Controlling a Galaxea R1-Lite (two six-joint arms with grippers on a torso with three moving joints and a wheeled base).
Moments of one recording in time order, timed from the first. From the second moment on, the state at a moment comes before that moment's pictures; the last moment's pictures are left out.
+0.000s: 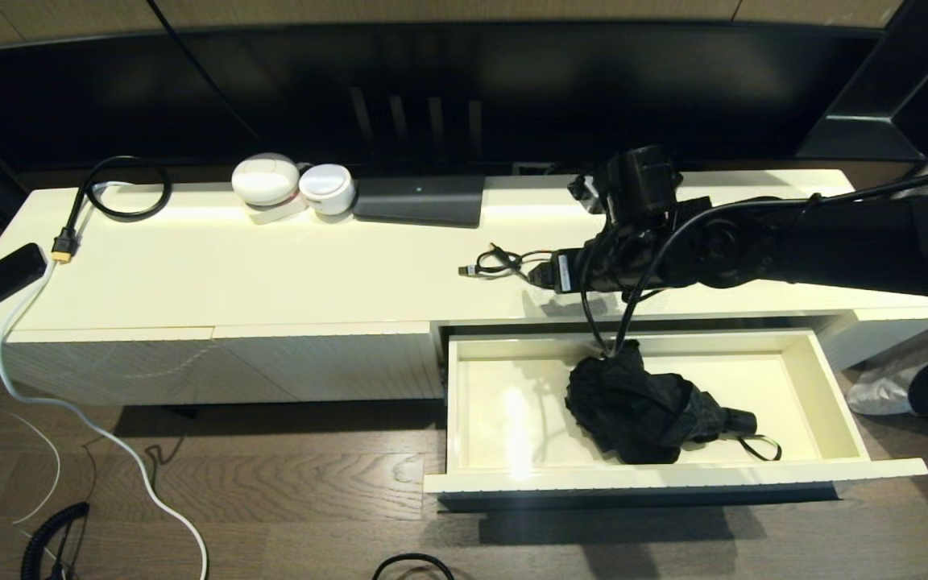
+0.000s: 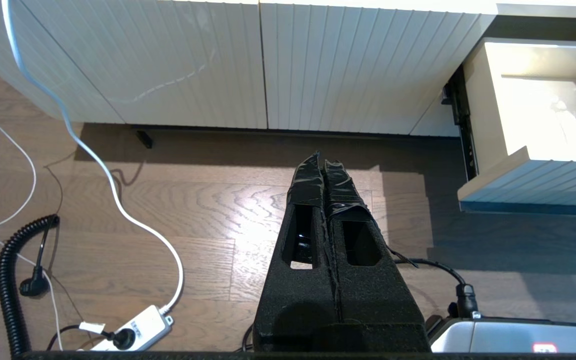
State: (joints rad) left arm 0.00 0.00 0.00 -0.01 0.02 -0.06; right arm 0.47 2.17 -1.90 0.20 -0.16 0.18
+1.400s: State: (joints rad) left arm 0.00 0.00 0.00 -0.01 0.02 -0.06; right arm 0.51 2.11 -1.61 -0.18 -0.18 -0.29
